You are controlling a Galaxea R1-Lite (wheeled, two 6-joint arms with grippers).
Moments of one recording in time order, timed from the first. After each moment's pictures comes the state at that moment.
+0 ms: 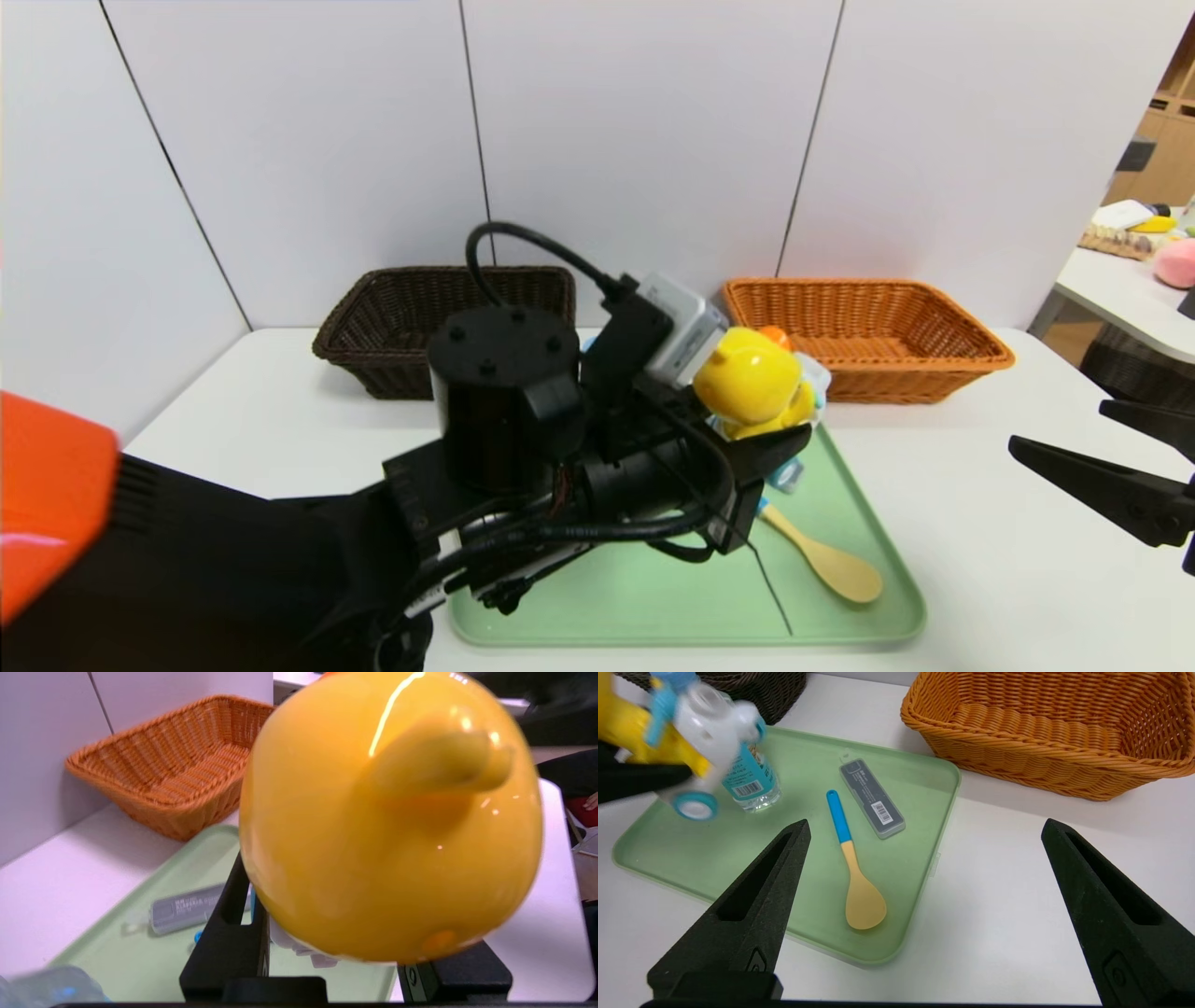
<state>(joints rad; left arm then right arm) -0.95 1.82 -0.92 -0.92 -0.16 -0.01 0.17 0.96 -0.54 -0.15 0.19 0.00</state>
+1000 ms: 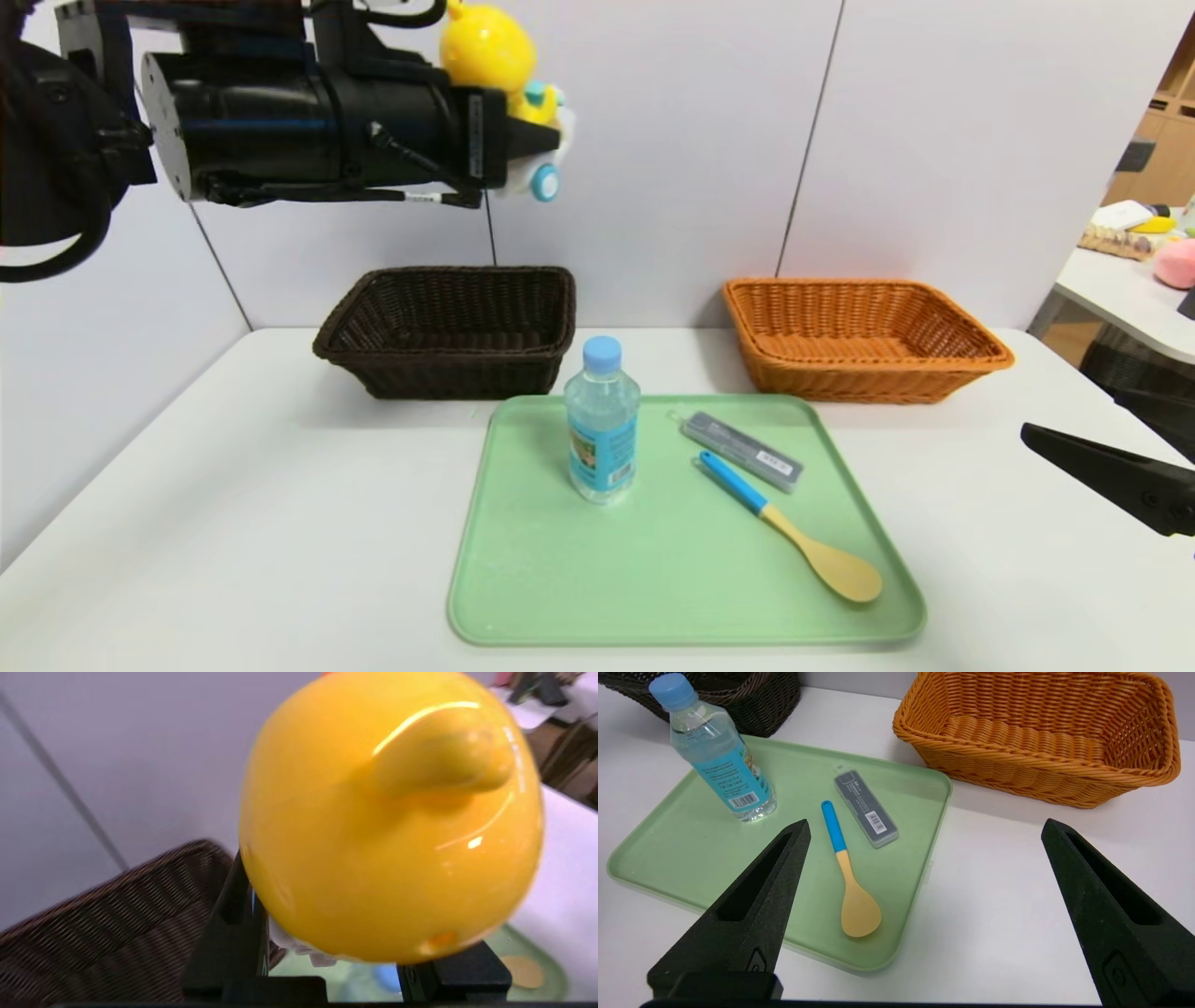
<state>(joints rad) -0.47 1.69 -1.60 -0.01 -0.18 0.01 0.16 0.95 -0.55 -0.15 0.17 0.00</state>
